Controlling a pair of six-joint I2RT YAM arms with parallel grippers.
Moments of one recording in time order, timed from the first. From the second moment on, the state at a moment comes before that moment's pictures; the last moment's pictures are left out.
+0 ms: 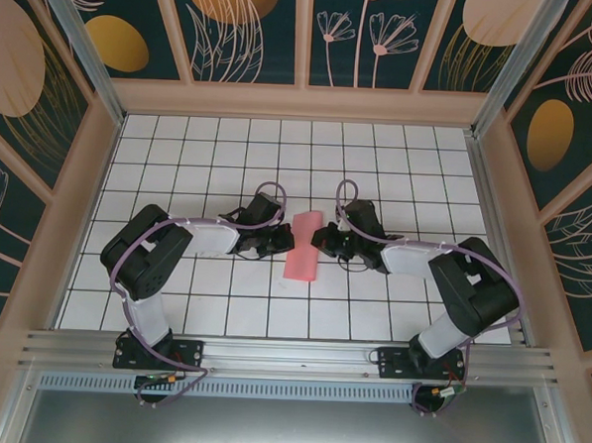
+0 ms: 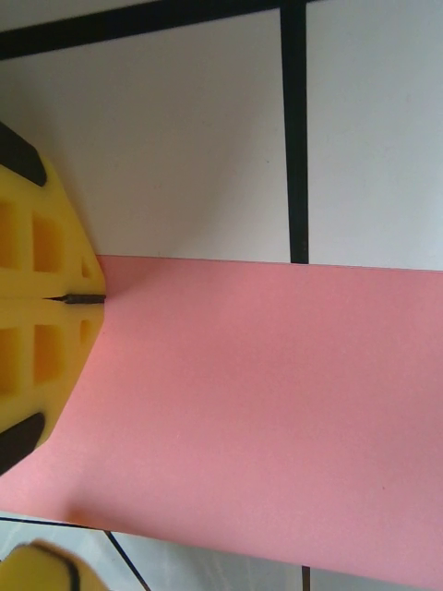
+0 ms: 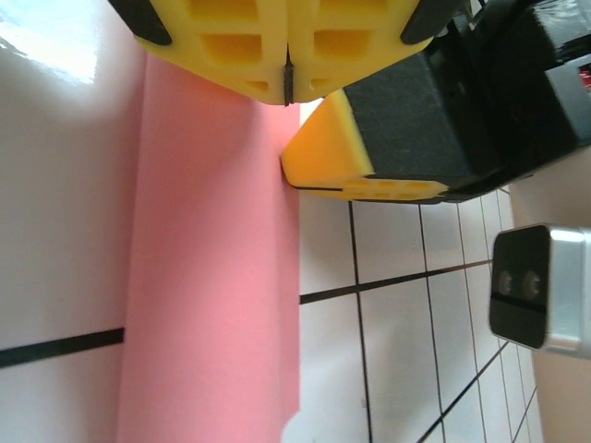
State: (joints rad) left arm -0.66 1.82 0.88 0.02 0.31 -0.84; right arm 0.58 1.59 0.63 0.23 -0.46 0.94
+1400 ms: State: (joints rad) left arm -0.67 1.82 0.88 0.02 0.31 -0.83; right arm 0.57 1.67 0.63 0.25 -0.48 0.94
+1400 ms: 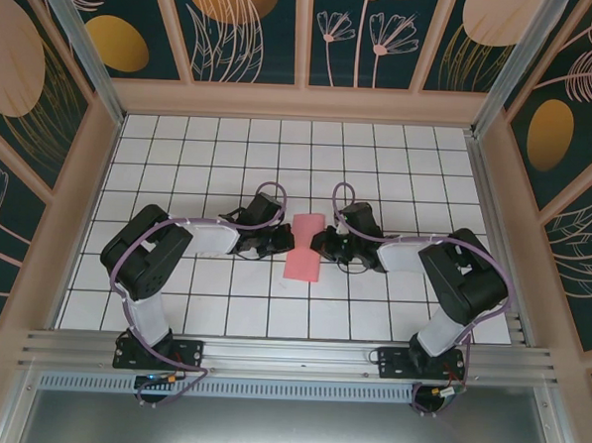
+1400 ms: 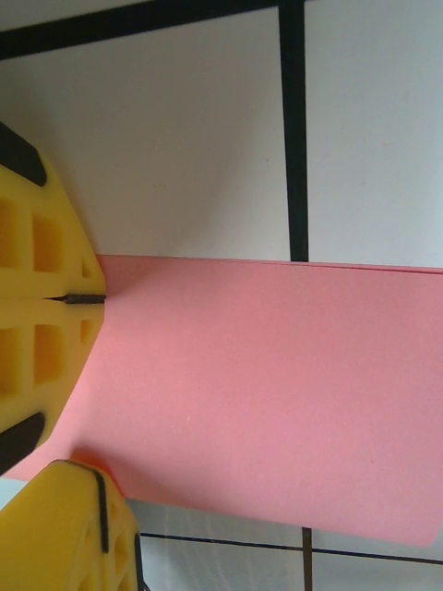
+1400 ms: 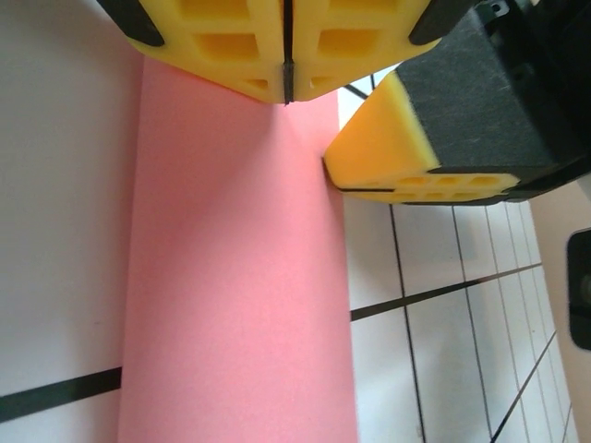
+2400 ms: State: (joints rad) left arm -0.67 1.82 0.87 0.03 0.31 -0.83; right arm 0.56 1.55 0.54 0.33 -0.51 0.92
